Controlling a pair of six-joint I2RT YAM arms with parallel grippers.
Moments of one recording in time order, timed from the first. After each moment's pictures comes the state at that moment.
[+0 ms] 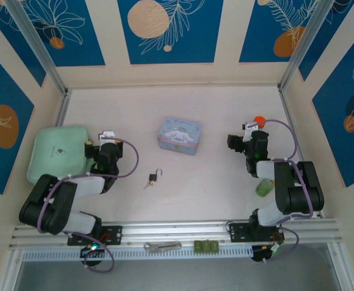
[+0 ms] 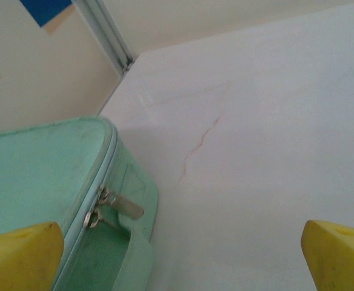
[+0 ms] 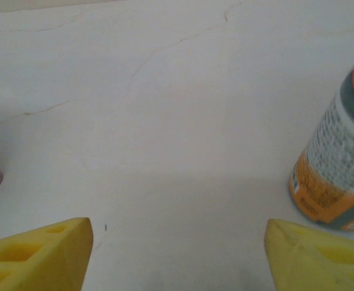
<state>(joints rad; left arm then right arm) -0.32 1.41 0.35 0.69 -0.71 0.09 0.01 1.51 0.43 0.60 -0.11 0.07</state>
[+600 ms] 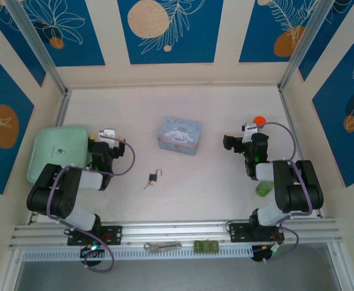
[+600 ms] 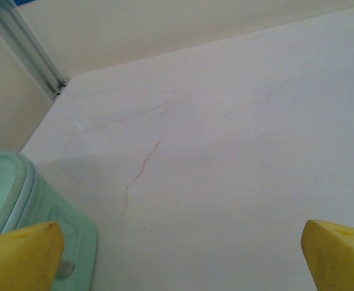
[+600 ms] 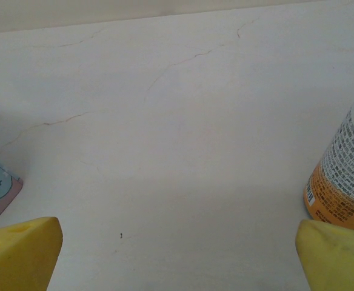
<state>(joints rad) -0.17 1.53 0.36 0.85 -0.32 0.14 0.01 1.52 0.41 0.69 -0.14 0.08</state>
